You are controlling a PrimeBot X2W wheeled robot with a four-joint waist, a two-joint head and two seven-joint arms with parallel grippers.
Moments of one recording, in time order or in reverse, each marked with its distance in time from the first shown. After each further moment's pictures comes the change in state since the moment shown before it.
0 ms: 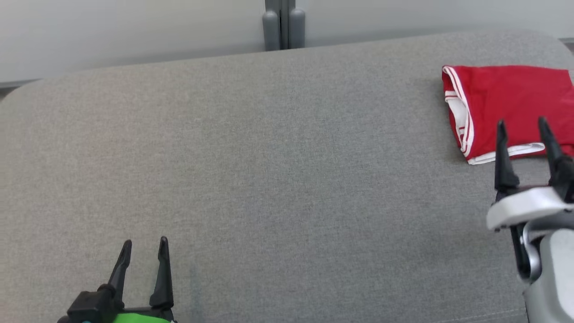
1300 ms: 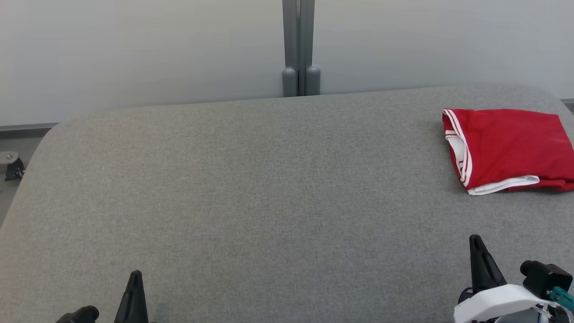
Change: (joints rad) left arm 0.029 -0.014 0.049 0.135 -0.228 0.002 0.068; right arm 0.372 0.132 0.084 -0.024 0.318 0.000 0.035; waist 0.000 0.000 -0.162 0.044
